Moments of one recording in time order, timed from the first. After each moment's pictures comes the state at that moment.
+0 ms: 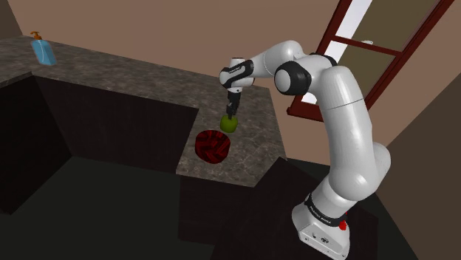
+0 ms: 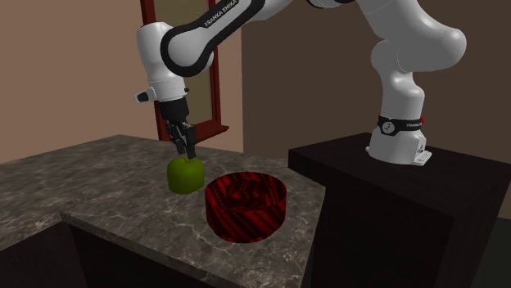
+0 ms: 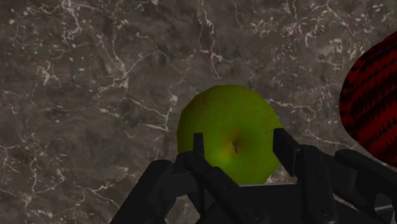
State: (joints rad) arm -0.22 0.82 -0.25 -1.43 0.16 2.08 -0.70
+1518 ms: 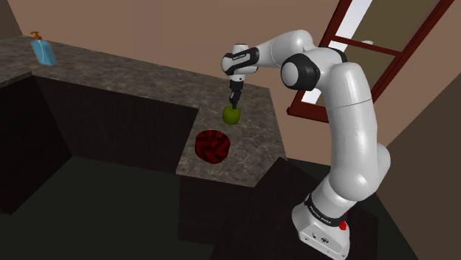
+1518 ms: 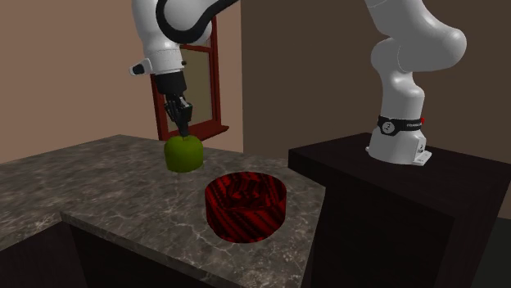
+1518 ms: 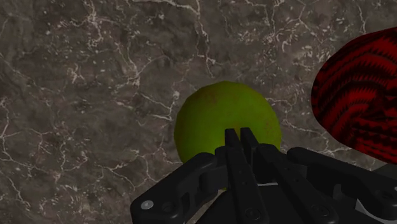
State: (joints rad) arm -0.21 0.72 -0.27 -1.41 0.14 1.96 -0.70
